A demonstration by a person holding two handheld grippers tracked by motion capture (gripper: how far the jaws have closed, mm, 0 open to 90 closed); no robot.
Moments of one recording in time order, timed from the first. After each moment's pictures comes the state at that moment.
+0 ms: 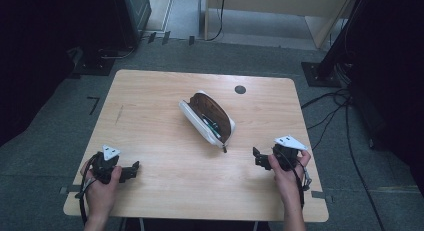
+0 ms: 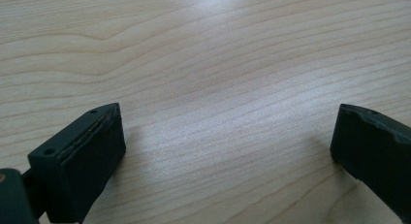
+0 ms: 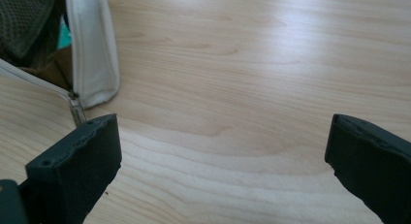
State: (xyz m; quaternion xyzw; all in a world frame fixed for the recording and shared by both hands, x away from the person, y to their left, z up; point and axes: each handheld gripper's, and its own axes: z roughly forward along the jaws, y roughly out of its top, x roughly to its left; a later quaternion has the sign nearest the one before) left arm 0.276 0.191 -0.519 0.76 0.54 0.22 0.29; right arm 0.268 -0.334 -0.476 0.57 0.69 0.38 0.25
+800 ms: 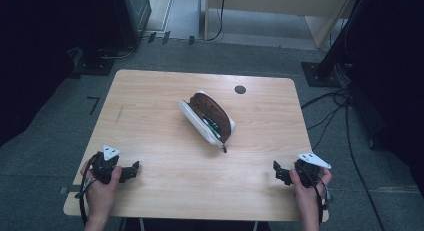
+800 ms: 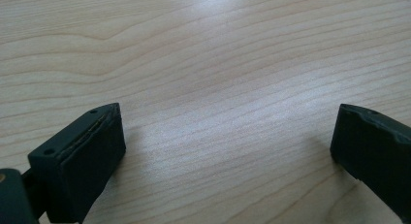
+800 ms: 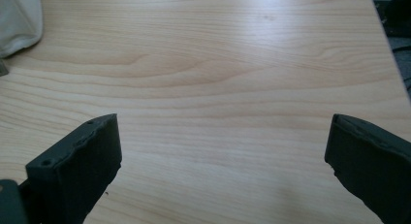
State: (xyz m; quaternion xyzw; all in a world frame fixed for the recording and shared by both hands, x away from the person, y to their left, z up) left arm 0.276 0.191 -0.519 0.76 0.54 0.22 0.29; right arm 0.226 -0.393 -0.502 0.62 0.66 0.35 0.25
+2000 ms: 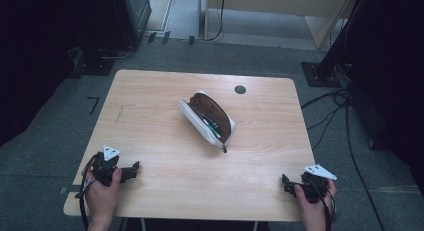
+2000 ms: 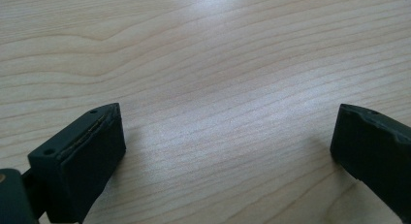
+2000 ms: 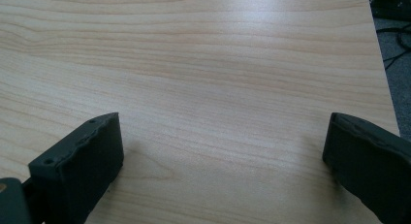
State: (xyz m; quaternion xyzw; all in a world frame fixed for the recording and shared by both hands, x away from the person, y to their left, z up) left arm 0.275 0.190 -0.519 0.76 0.54 0.22 0.29; right arm 0.201 -0.416 -0.527 0.62 0.68 0.30 0.25
